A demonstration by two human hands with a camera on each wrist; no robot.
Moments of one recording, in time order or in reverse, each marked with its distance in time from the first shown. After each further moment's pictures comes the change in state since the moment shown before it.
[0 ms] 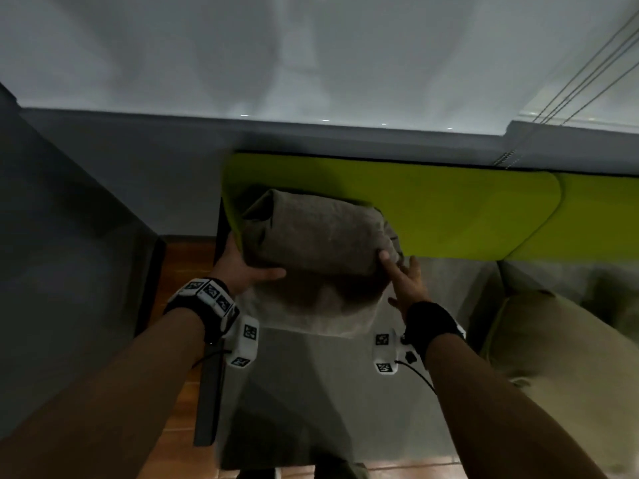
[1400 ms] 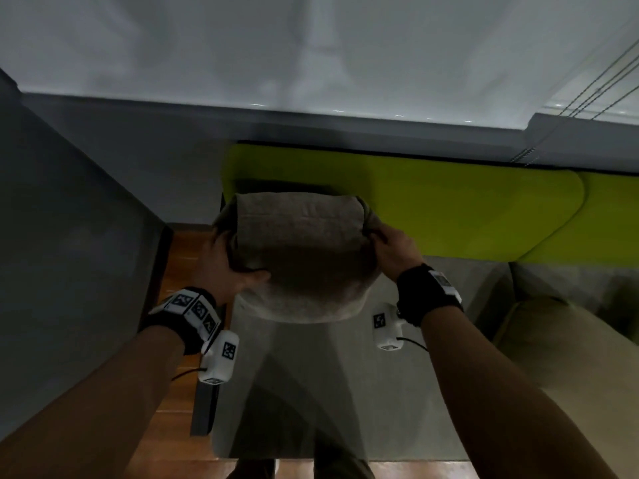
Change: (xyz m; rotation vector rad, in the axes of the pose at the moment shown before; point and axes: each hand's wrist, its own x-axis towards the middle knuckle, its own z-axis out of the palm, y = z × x) left_hand 0.009 -0.028 -0.018 0.526 0.148 0.117; right_hand 0.028 -0.068 0.024 -0.799 -0.097 -0.448
